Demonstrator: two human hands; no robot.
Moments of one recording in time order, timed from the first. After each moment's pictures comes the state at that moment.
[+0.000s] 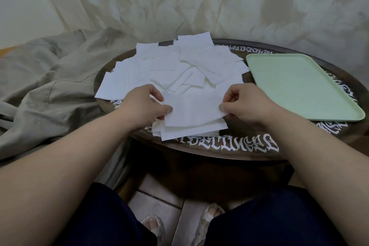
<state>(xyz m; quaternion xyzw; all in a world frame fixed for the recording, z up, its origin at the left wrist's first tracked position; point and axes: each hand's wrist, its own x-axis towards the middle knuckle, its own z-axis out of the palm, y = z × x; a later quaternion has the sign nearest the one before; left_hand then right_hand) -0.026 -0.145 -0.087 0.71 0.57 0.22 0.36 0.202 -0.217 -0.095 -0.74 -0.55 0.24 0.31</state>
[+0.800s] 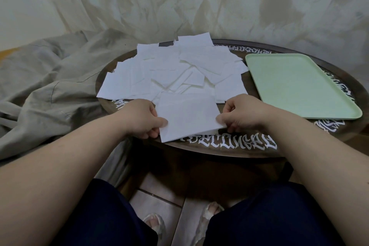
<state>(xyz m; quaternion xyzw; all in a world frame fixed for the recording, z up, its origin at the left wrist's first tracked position) -0.037 -0.154 -0.089 0.71 0.59 0.07 0.38 0.198 -0.228 -0.096 -0.74 -0.52 0.36 0.22</state>
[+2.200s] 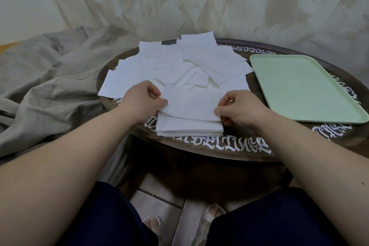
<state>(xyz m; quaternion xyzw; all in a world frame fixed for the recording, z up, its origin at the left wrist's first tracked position) -0.037 -0.118 -0.107 0.71 0.56 0.27 0.34 0.182 -0.212 -0.107 -0.71 -0.45 0.37 0.39</state>
